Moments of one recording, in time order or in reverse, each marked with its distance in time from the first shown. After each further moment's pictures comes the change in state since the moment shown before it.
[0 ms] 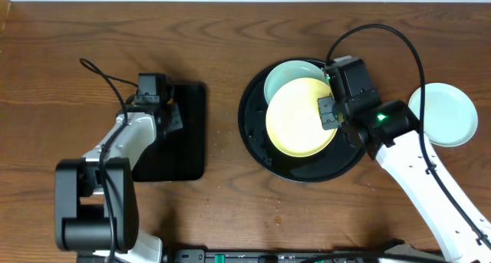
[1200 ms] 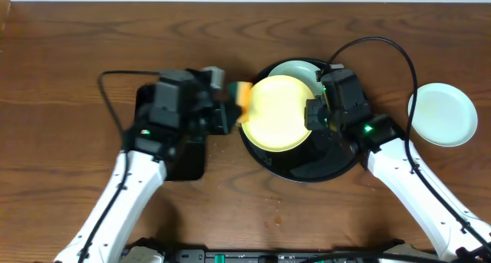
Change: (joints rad) left arm -0.298 -0.431 0.040 -0.063 0.626 -0.208; right arm 0.000 0.000 -0.214 0.355 -0.197 0.182
